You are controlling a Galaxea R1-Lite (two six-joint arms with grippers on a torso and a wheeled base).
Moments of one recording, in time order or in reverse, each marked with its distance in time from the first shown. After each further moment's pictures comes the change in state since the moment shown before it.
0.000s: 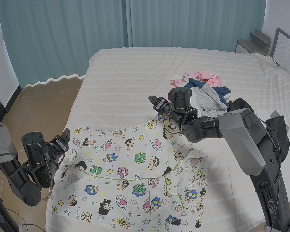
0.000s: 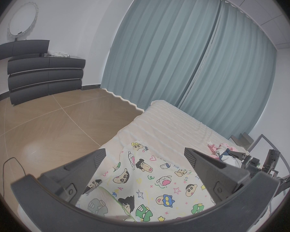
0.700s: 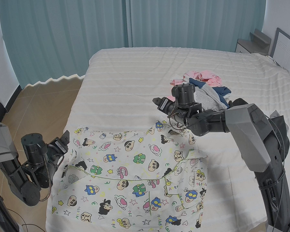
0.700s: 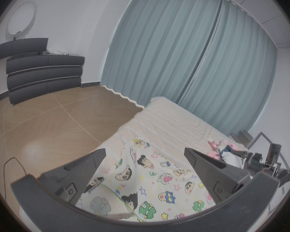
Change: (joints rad) left arm 0.029 0.018 0.011 -0.007 -0.047 -0.001; right arm -0.028 -0.035 -0.018 0.156 0.005 -0.115
